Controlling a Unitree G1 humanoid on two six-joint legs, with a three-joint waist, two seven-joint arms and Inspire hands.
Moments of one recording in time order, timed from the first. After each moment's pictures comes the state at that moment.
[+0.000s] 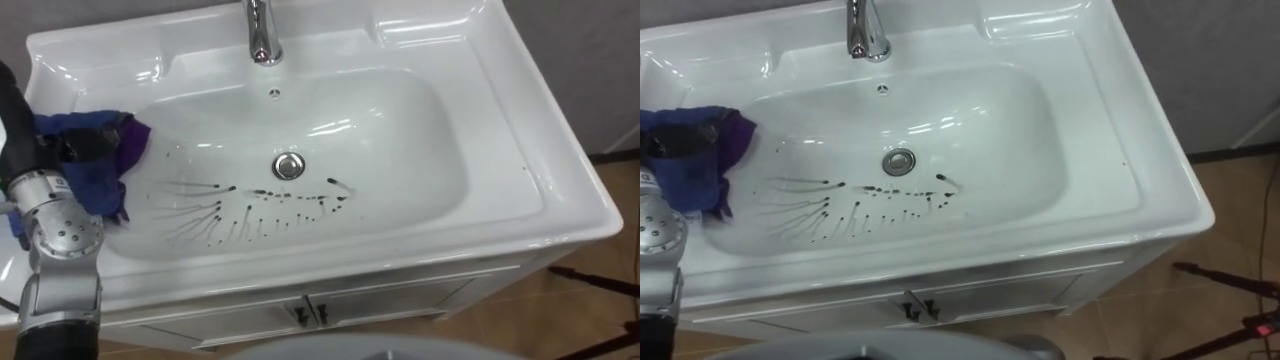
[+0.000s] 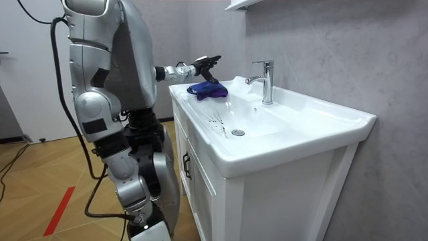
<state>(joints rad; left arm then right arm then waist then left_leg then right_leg) 0.11 0.34 0.26 0.17 0.32 -0.04 0.42 0.23 -0.30 -0.07 1.09 -0.32 0.08 0.24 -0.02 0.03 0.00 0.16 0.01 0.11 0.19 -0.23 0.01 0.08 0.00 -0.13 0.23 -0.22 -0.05</state>
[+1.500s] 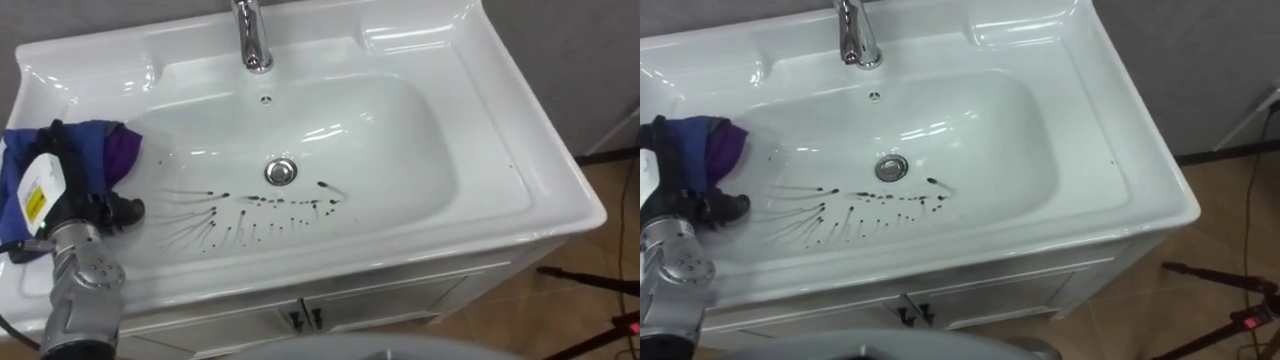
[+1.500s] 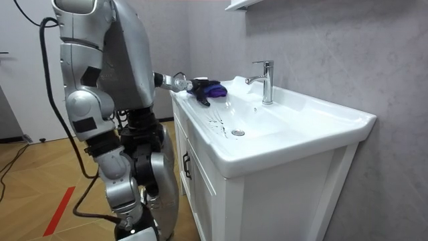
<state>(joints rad) 0.15 0.30 0.24 0.42 0.65 0.06 0.34 0.24 -0.30 -0.10 1.08 -0.33 0.19 0.27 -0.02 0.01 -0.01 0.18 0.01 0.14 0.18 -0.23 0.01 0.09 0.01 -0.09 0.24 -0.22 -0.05</state>
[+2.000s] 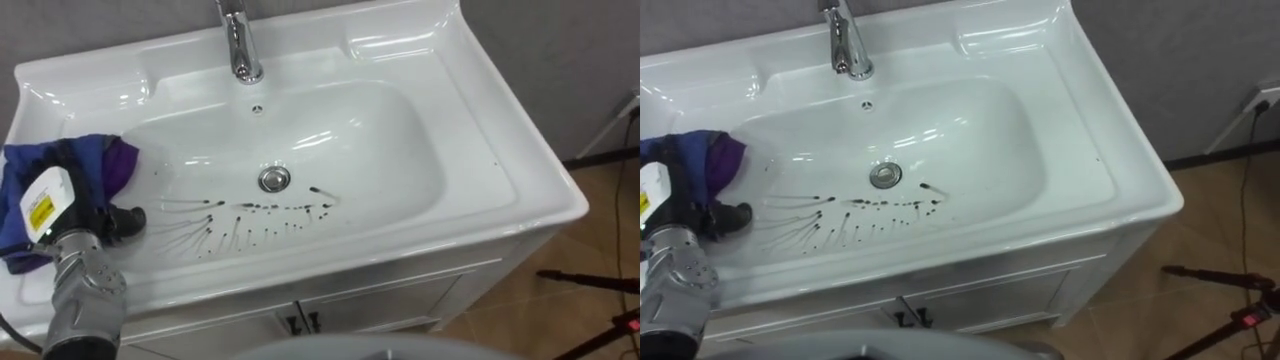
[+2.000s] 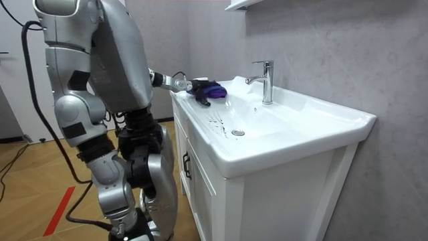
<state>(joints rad) 0.13 0.31 0.24 0.52 0.73 0.08 0.37 0.24 -0.31 -0.12 1.07 -0.33 0.24 0.24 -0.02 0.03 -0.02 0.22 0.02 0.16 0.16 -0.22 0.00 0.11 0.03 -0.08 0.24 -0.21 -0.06</state>
